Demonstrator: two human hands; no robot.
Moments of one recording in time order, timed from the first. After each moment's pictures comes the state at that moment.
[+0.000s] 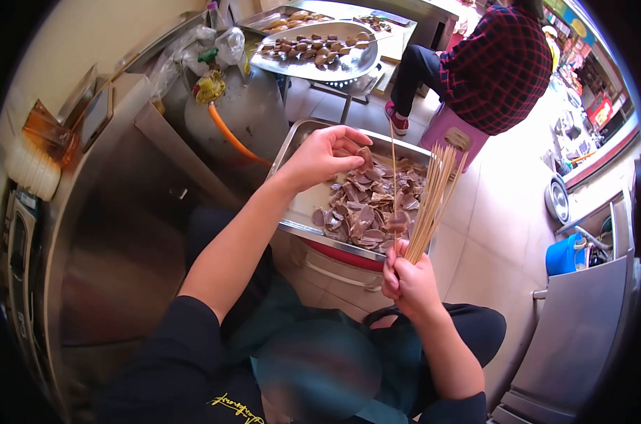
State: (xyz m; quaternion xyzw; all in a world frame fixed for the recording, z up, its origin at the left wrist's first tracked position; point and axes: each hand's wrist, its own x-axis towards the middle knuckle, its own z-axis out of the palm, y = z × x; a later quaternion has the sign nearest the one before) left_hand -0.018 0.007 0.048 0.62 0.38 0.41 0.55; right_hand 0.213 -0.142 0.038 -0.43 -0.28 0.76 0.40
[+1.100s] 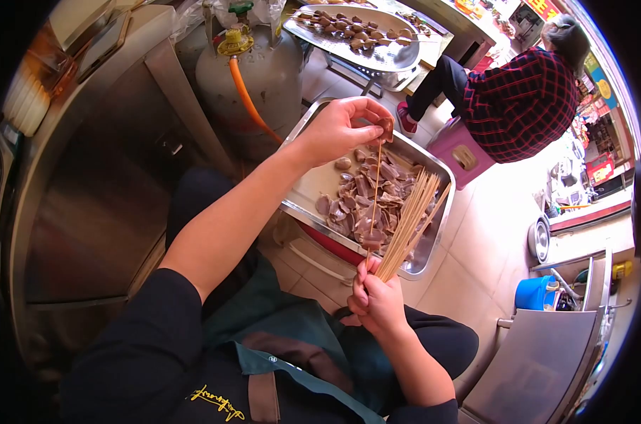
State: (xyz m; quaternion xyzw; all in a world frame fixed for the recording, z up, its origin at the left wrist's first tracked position) left_hand -0.029 0.019 0.042 0.57 0.30 0.54 0.54; right_hand 0.182 -0.162 0.020 -0.44 -0.22 0.80 0.33
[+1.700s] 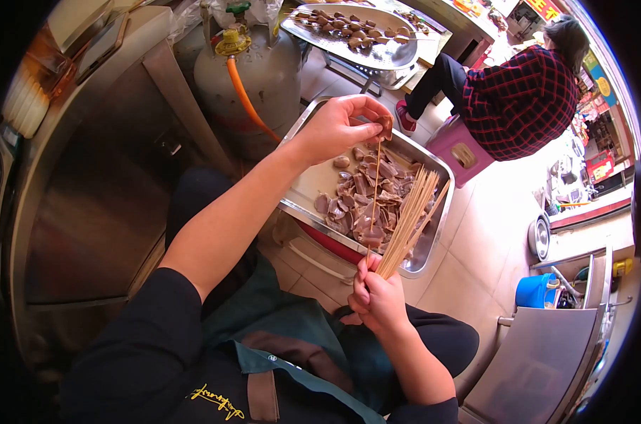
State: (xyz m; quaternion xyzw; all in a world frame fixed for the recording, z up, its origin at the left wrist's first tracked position) left_hand -0.028 0.018 0.044 0.57 0.31 0.53 0.54; right_hand 0.184 -0.160 0.022 -0.44 -0.22 0.81 0.33
